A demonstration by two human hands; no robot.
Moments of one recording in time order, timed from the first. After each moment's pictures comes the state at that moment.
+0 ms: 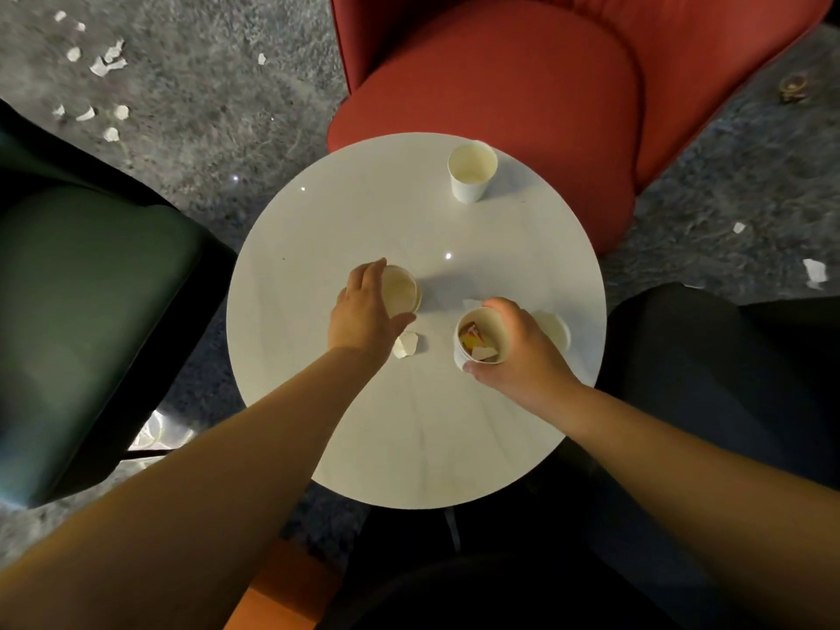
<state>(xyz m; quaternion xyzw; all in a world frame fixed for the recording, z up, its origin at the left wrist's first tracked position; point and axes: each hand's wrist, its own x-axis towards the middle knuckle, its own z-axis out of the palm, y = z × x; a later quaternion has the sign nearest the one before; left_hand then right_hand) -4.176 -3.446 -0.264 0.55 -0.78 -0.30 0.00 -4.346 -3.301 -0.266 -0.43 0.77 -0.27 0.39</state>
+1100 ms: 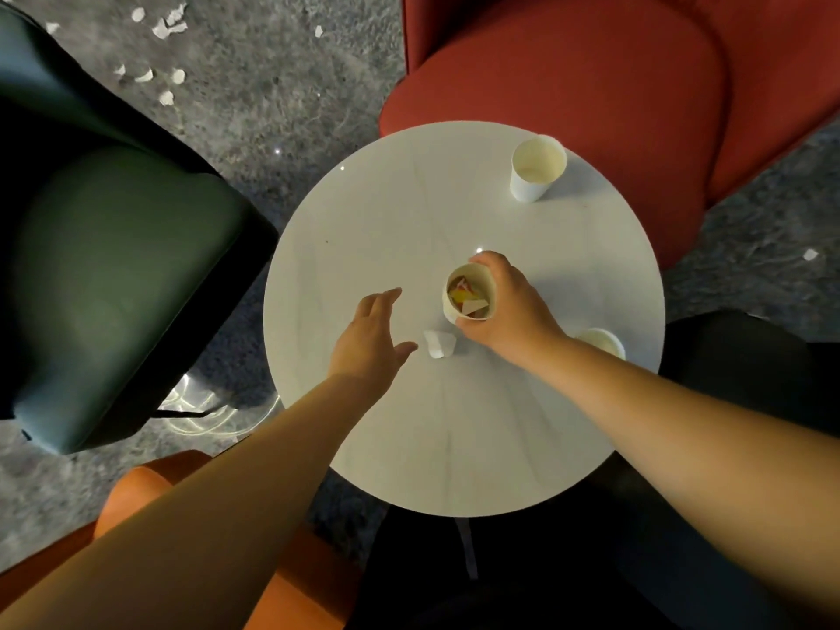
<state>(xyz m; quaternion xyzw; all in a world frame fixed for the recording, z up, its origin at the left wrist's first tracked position) -4.124 -3.435 -0.279 0.59 -0.75 -0.31 -0.06 -4.328 -3.391 -0.280 -0.49 0.73 -0.26 0.40</state>
